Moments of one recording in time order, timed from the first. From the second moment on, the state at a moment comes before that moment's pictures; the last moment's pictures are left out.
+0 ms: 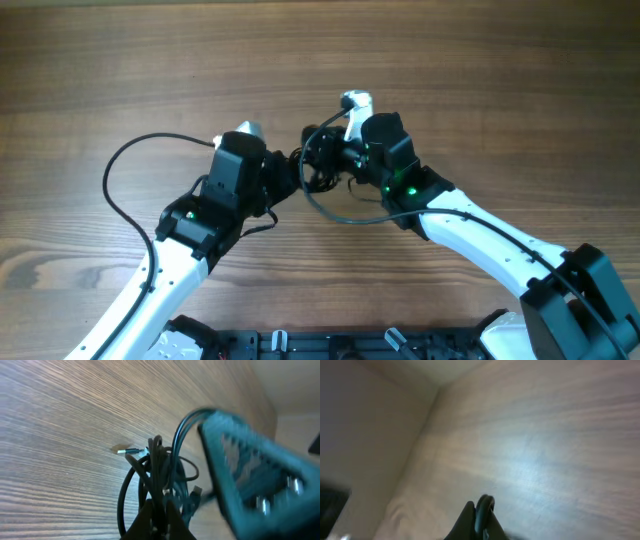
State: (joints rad) left arm -0.46 1.15 0.82 -0.44 0.16 -1.01; right arm 0.62 1.56 0.84 0.31 -0.31 0.72
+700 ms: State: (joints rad) left arm -0.46 1.15 0.82 -0.44 -0.03 -1.23; right arm 0.40 1.49 0.85 0.15 -0.59 0.50
